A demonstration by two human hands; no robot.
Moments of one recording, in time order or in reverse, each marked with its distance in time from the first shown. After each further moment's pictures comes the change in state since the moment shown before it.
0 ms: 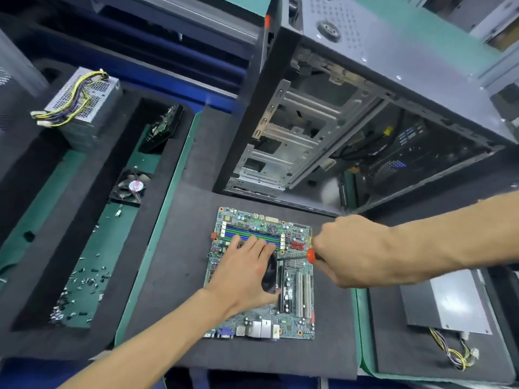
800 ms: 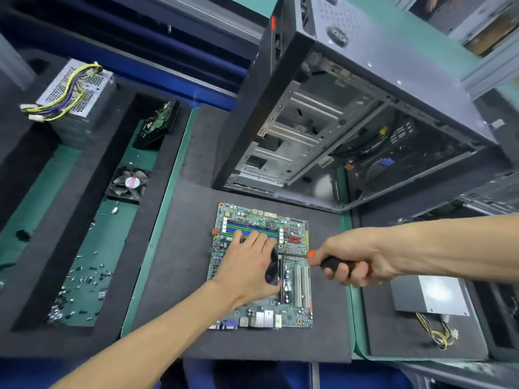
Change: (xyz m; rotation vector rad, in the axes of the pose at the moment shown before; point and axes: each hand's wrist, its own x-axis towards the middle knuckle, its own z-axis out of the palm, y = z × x) left_hand 0.002 -0.005 -0.003 0.013 -0.060 -0.008; right_hand 0.006 -0.006 0.000 1.645 -0.664 0.766
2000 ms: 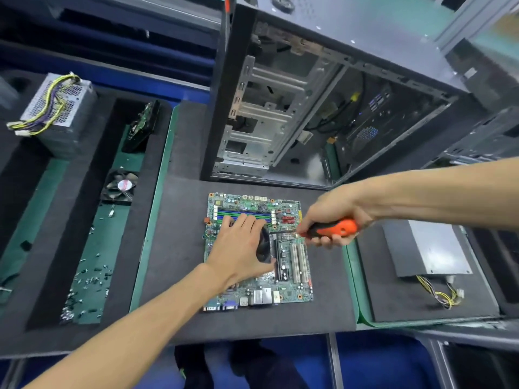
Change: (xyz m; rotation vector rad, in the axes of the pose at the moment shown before) left_hand -0.001 0.000 -0.004 -0.030 0.012 -0.001; right_hand 0.018 -0.002 -0.014 -0.275 -0.087 -0.096
